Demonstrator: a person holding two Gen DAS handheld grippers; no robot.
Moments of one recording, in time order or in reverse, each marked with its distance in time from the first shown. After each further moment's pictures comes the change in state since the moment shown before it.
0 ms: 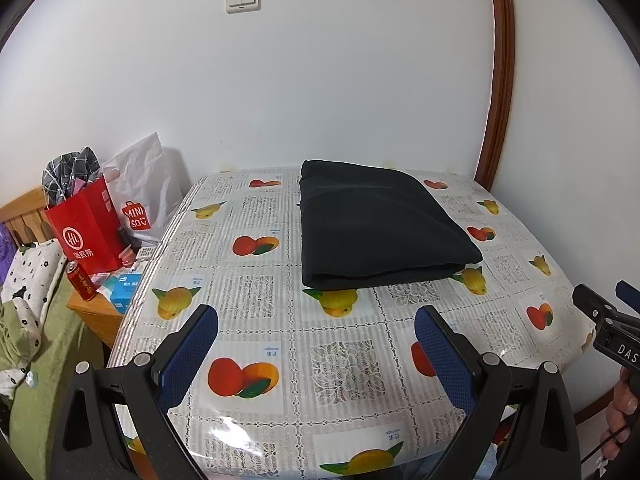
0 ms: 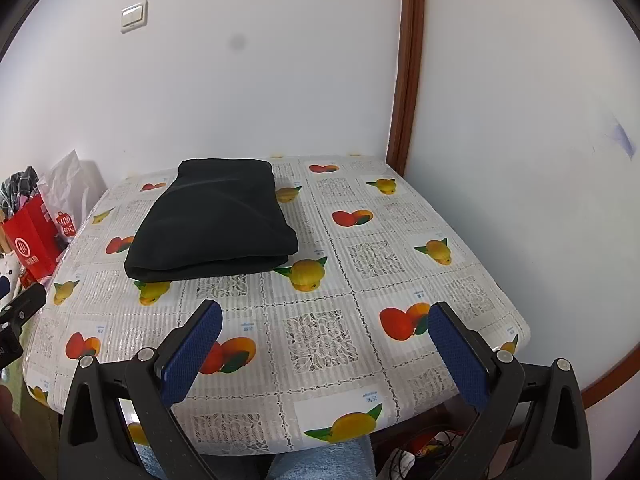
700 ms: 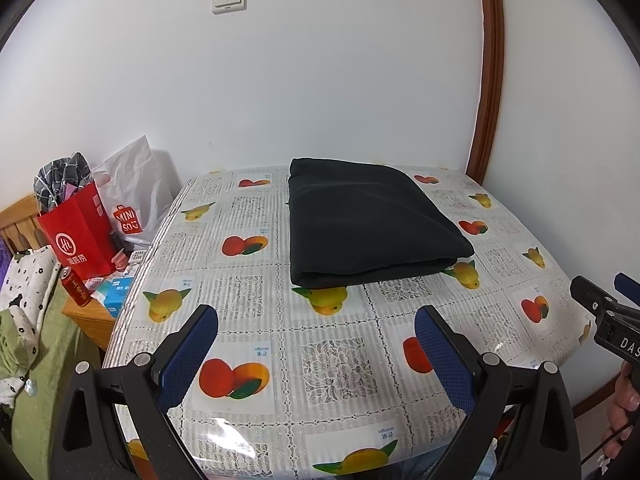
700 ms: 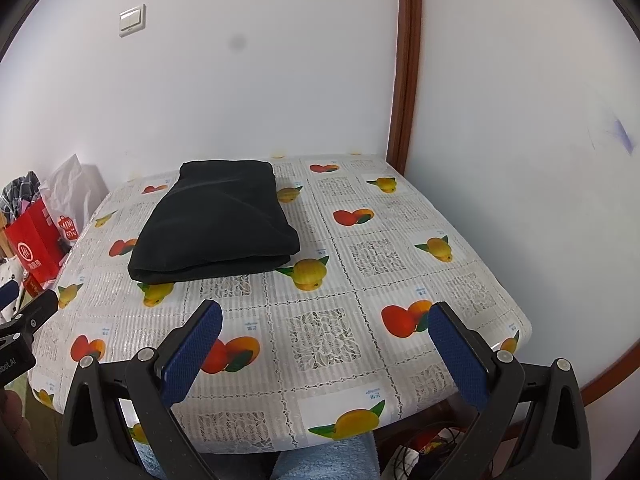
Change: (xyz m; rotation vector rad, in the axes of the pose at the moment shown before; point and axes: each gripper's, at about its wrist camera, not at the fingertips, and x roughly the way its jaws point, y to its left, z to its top) left arm 0.003 -0.007 -0.001 0.028 0.011 -0.022; right arm -0.004 -0.001 0.000 0.016 0.004 0.000
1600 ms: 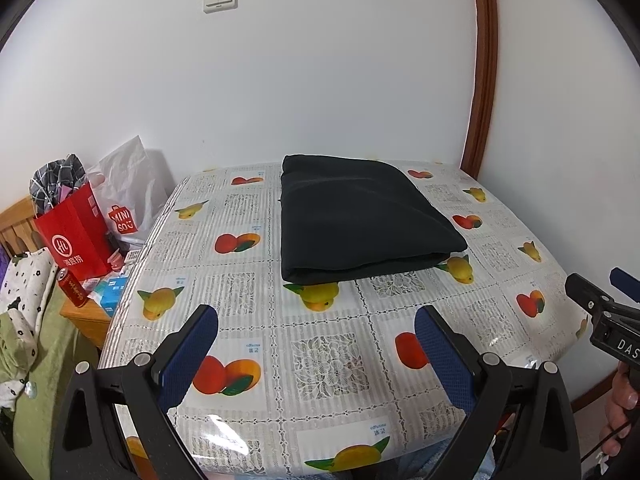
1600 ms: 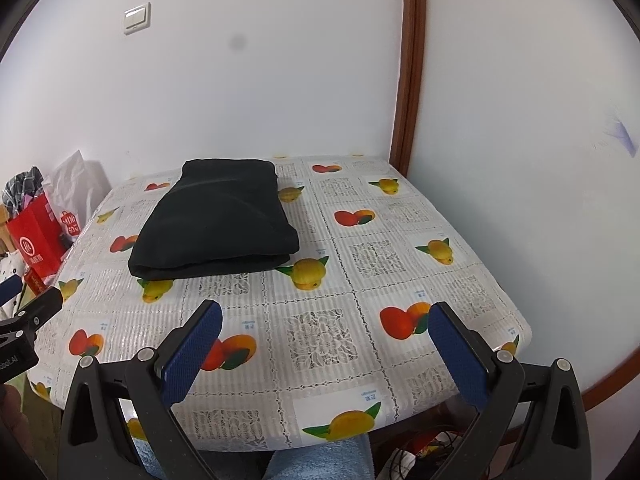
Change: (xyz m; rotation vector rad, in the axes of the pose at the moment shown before) left arm 0.000 -0.010 -0.002 0.019 0.010 -0.006; right arm 0.000 -0.002 -0.002 -0.013 -0.004 0.020
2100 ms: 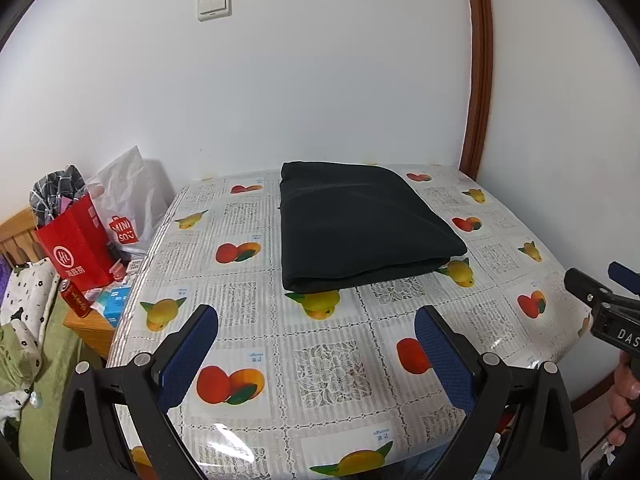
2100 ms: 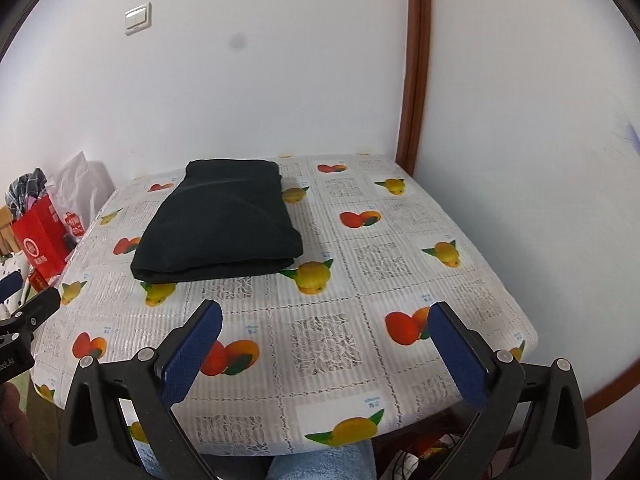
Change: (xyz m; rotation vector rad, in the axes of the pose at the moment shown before) left arm -0.001 -0.001 0.006 0.023 -0.013 0.003; right arm 0.004 -0.005 0.006 0.008 0.006 0.013
